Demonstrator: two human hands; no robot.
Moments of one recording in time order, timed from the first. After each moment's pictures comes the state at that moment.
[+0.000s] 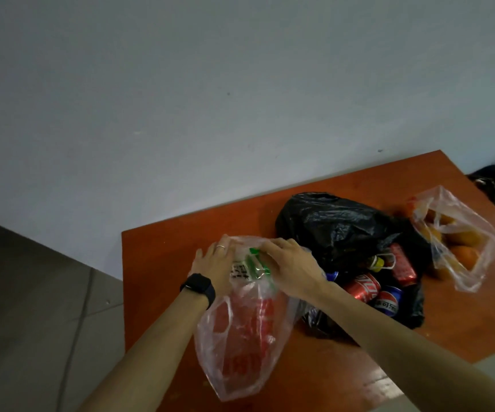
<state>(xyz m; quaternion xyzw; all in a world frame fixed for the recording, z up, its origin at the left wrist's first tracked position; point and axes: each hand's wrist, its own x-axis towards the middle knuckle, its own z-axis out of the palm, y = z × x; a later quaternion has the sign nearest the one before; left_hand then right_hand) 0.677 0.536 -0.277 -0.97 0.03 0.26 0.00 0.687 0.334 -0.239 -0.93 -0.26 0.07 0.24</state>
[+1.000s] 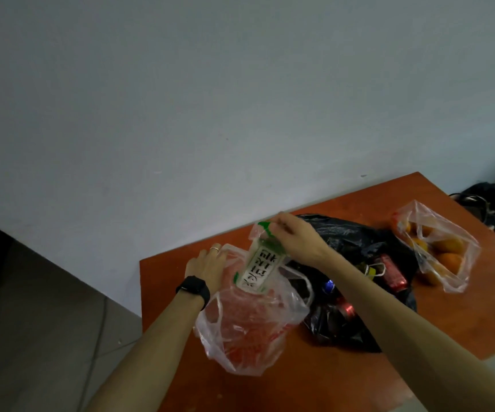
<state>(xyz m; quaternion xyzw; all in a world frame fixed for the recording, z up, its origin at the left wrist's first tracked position) 0.666 0.556 -0.212 -0.99 0.03 0.12 0.02 0.690 0.328 -0.107 -0.87 -0.12 0.13 0.46</state>
